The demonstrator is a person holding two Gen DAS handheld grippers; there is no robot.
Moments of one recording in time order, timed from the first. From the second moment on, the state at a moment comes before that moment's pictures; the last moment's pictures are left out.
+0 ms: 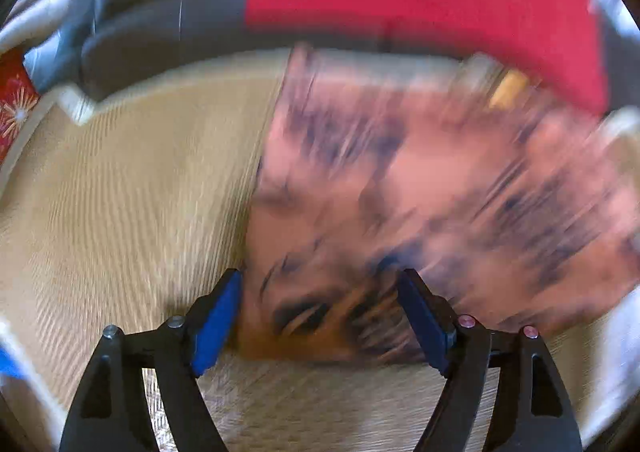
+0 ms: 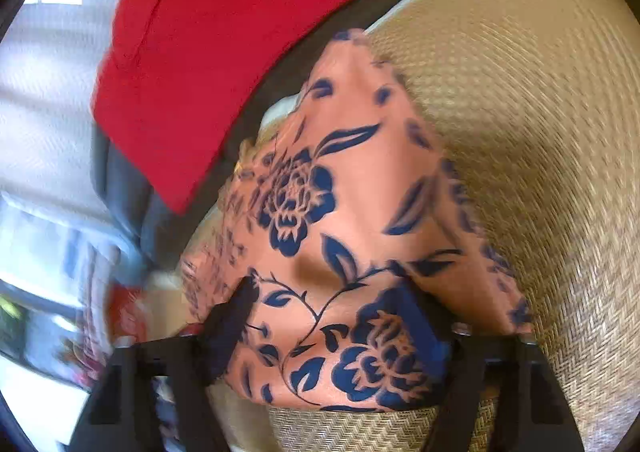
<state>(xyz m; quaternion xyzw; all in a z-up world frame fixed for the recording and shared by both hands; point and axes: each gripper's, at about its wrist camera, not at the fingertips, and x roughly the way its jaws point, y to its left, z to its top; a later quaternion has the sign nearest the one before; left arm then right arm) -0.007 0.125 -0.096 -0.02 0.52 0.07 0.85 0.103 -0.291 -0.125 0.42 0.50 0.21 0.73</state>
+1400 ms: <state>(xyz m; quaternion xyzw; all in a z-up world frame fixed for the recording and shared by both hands) -0.073 0.114 0.004 -0.04 0.44 0.14 0.89 0.099 -0.264 -0.083 0.28 0.49 0.21 0.80</state>
